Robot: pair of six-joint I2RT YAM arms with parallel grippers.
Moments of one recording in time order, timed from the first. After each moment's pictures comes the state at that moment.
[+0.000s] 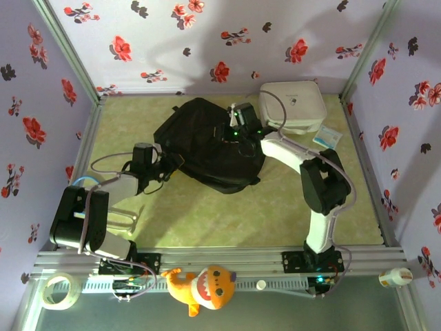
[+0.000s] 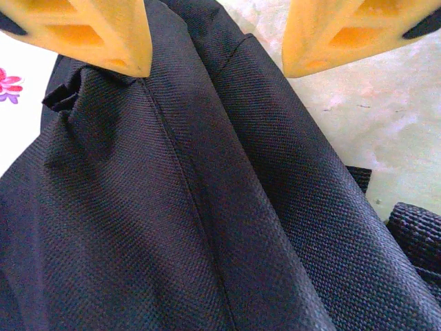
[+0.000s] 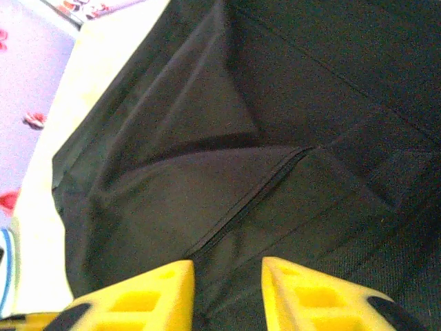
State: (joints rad) left arm -0.24 1.47 0.61 0.14 0.43 -0.96; right arm 0.59 1.87 1.40 -0.20 -0.22 0.48
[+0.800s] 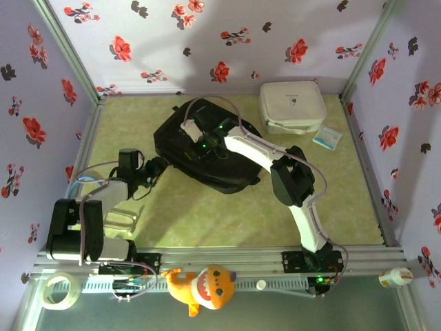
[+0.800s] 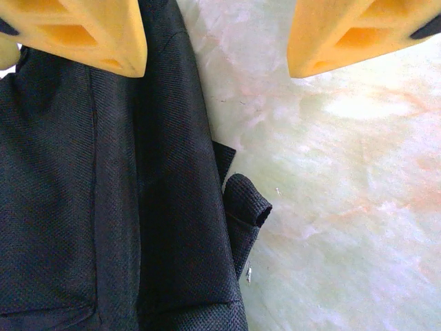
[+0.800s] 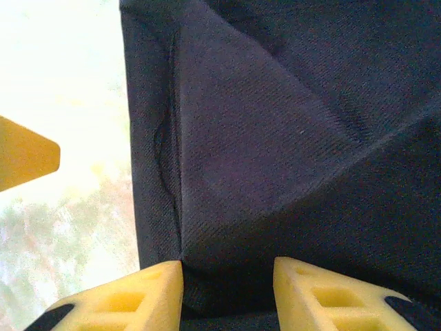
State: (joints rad) left arm -0.10 1.37 0.54 0.05 0.40 -0.96; right arm 0.79 2.18 1.89 -0.69 -0.21 -0.09
